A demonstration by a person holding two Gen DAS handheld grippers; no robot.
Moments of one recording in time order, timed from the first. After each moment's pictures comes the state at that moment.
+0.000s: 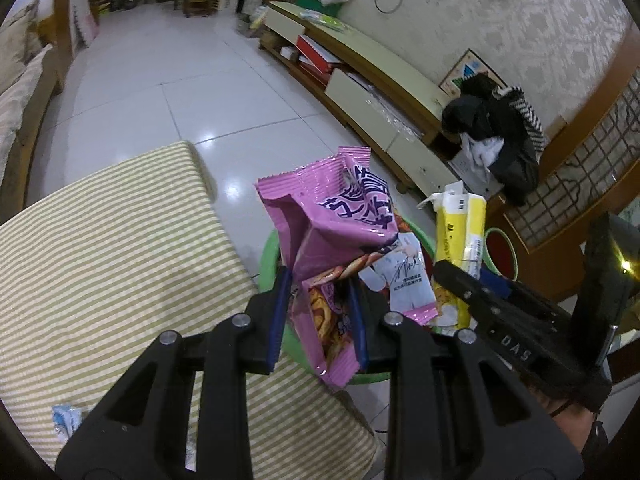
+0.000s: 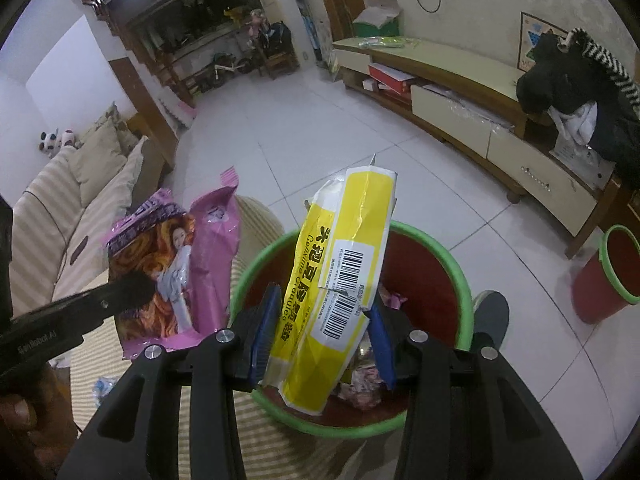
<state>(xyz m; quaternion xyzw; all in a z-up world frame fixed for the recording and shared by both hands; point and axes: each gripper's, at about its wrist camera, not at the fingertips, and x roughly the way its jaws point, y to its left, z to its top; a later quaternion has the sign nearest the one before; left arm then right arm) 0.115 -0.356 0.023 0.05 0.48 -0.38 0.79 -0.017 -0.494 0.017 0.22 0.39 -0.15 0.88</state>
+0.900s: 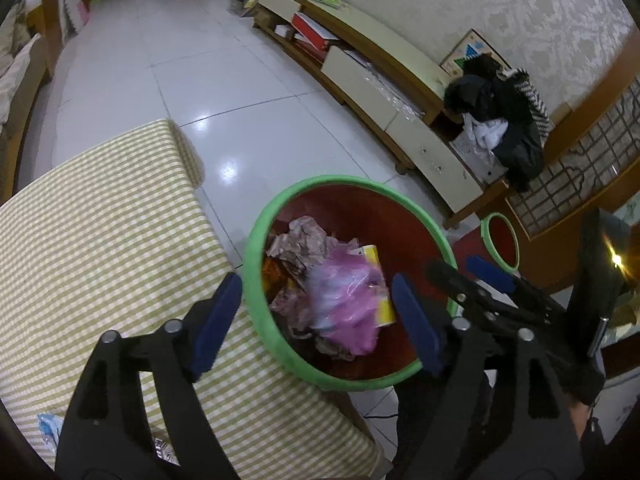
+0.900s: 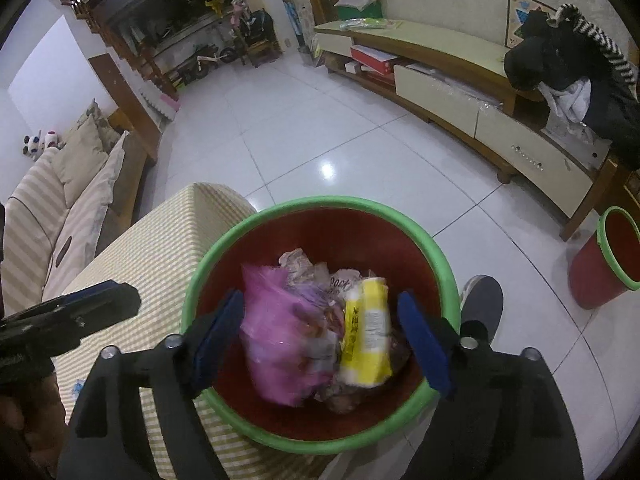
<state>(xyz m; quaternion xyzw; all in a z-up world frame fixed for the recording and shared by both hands) 0.125 -0.371 -0.007 0.05 0.51 -0.38 0.77 -0.011 -0.514 -0.012 0.24 0.41 -0.17 0.86</state>
